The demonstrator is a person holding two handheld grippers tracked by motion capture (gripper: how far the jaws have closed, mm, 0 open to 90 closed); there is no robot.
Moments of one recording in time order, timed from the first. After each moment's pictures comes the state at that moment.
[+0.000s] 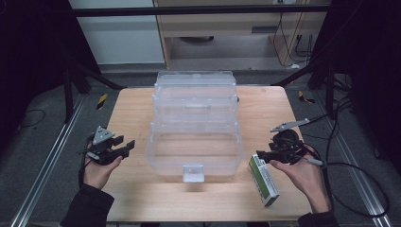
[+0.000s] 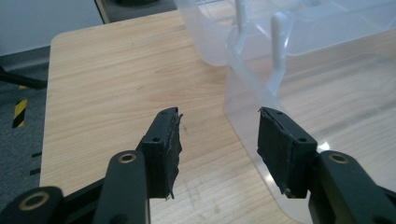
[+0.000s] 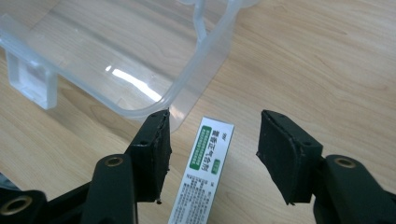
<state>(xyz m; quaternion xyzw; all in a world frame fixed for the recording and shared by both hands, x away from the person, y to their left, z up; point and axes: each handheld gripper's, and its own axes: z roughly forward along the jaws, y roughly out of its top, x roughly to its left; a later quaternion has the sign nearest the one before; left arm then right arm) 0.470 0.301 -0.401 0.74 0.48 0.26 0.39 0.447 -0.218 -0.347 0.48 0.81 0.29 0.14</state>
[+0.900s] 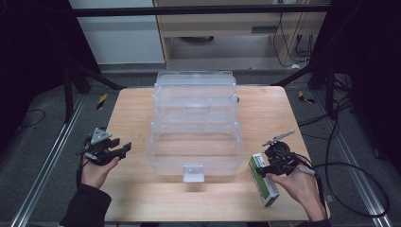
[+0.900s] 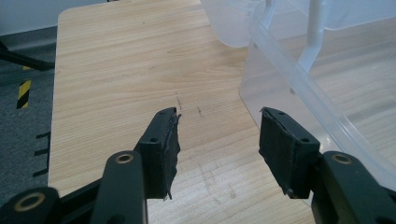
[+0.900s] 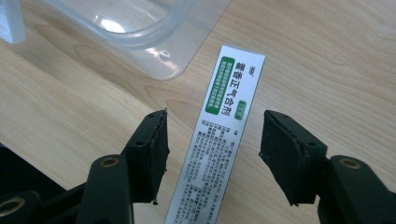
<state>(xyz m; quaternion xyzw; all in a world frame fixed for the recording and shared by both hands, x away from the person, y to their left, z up) 0.474 0.312 -0.411 0.74 0.50 0.25 0.37 0.438 -0.206 -0.380 0.49 0.84 0.21 0.10</state>
